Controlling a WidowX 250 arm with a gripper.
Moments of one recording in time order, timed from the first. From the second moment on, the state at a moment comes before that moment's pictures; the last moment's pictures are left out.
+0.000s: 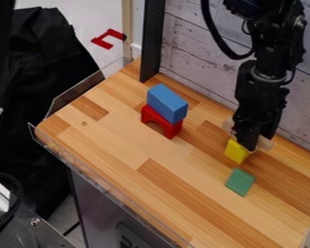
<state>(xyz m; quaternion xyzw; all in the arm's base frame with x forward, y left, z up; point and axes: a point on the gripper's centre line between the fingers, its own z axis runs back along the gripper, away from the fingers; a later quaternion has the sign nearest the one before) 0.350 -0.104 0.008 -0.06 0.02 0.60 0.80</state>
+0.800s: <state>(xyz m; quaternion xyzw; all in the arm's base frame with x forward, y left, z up) 0.348 -0.100 0.005 -0.07 0.02 0.63 0.77</state>
